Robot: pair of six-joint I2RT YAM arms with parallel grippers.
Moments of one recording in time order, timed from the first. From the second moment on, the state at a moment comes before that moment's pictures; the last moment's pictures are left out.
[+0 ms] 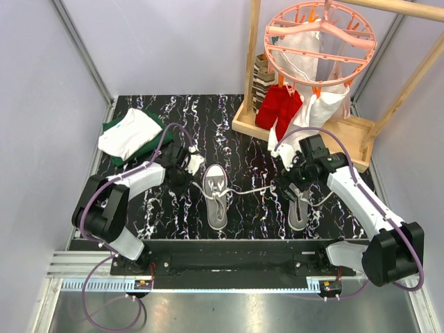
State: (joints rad) left arm -0.40 1.57 0.85 -0.49 0.13 0.26; right arm 0.31 1.23 0.98 -0.87 -0.24 -0.53
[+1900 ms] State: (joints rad) left arm -0.40 0.83 0.72 -0.66 0.42 0.60; right arm 0.54 1.43 1.14 -0.67 -0.46 -0.35
